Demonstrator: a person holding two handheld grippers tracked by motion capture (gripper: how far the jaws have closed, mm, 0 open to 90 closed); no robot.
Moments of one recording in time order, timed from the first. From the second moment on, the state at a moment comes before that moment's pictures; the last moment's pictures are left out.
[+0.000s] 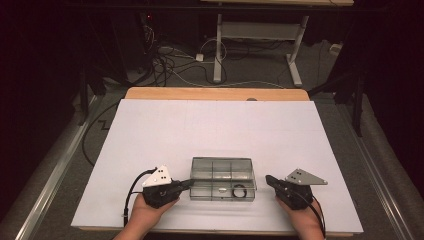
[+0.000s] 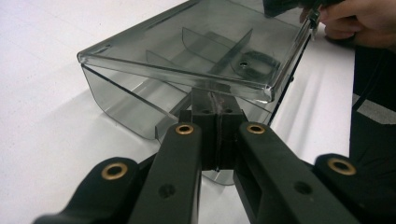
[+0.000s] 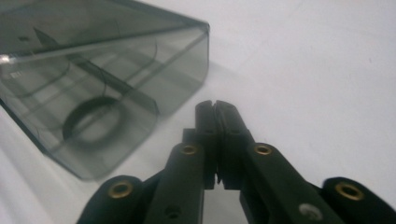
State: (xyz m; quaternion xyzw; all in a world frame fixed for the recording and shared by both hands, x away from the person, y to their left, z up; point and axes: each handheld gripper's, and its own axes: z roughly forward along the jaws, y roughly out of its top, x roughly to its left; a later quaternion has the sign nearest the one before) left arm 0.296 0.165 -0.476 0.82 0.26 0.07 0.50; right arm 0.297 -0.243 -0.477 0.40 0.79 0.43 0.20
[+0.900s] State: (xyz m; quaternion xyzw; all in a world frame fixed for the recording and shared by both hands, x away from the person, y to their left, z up) left arm 0.295 0.179 -0.487 0.83 0.28 0.08 0.47; right arm 0.306 -0.242 -0.482 0.44 0.80 0.36 0.19
